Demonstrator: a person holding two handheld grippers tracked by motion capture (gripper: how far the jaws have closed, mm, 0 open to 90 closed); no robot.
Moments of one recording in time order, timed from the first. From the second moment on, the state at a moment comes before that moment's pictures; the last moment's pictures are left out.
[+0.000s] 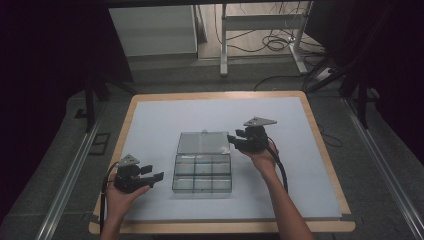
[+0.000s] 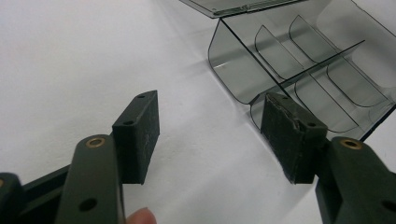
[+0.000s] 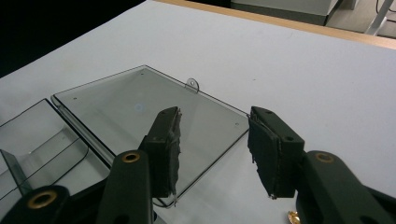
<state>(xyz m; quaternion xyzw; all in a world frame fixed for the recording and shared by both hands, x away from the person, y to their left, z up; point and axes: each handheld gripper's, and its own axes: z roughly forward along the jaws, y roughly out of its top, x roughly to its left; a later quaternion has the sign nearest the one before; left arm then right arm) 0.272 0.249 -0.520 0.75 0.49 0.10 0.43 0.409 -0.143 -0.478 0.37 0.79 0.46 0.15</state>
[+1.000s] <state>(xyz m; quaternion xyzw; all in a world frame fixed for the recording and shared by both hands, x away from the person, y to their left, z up) 0.273 0.250 -0.521 0.75 0.50 0.09 0.42 0.420 -0.162 -0.466 0.38 0.82 0.40 0.16</state>
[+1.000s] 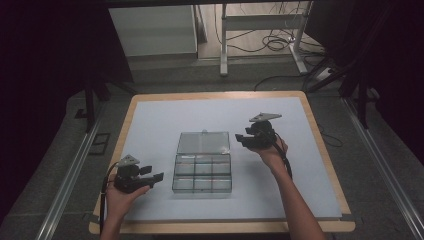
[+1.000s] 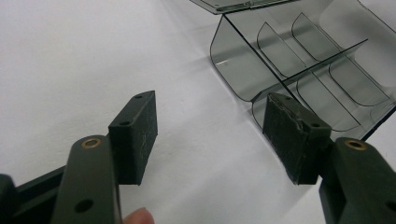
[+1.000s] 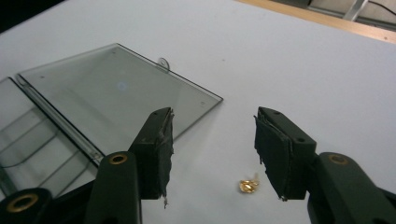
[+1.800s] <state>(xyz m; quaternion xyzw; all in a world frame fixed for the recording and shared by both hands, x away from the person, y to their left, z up) 0.274 0.250 -0.524 0.75 0.50 0.09 0.42 0.454 -0.169 -0.496 0.42 0.84 0.31 0.13</state>
